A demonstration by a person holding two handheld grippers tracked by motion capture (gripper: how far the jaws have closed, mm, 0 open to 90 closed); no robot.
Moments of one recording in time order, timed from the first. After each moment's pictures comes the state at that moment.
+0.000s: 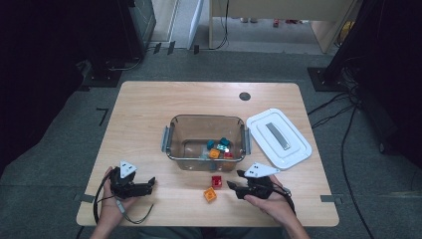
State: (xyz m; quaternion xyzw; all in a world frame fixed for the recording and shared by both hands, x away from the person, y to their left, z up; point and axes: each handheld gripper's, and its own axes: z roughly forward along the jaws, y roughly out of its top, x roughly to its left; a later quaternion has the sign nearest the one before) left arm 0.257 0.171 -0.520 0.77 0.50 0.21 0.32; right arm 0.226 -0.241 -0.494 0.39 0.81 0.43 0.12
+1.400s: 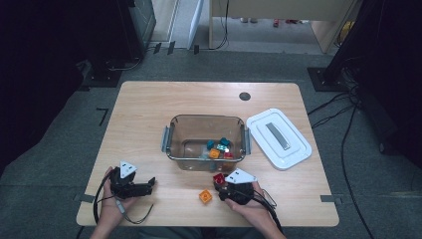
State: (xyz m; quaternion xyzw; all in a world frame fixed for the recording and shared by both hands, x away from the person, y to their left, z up) left arm 0.256 0.171 -0.520 0.77 0.50 0.21 0.32; right arm 0.220 -0.194 -0.521 0.42 0.80 0.40 0.16
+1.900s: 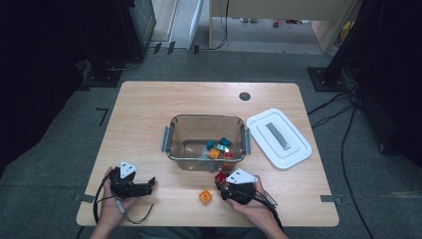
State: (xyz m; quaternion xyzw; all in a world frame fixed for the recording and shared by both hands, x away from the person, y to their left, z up) left arm 0.256 0.171 -0.520 0.77 0.50 0.21 0.32; right arm 0.222 -0.195 -0.521 0.41 0.80 0.40 0.17
